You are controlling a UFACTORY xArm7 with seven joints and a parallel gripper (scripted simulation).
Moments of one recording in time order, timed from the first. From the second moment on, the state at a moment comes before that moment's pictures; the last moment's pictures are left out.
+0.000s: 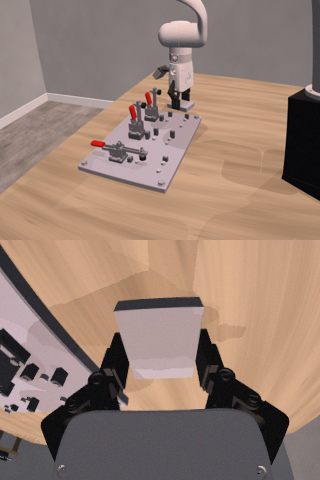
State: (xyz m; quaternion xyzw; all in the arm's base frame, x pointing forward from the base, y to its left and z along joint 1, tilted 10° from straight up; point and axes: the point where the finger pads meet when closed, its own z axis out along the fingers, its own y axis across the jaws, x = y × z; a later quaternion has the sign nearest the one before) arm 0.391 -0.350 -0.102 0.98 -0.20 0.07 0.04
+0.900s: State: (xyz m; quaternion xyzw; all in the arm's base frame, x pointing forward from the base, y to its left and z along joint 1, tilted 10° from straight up) arm 0.385 -0.345 -0.056 0.98 -0.20 0.08 0.04
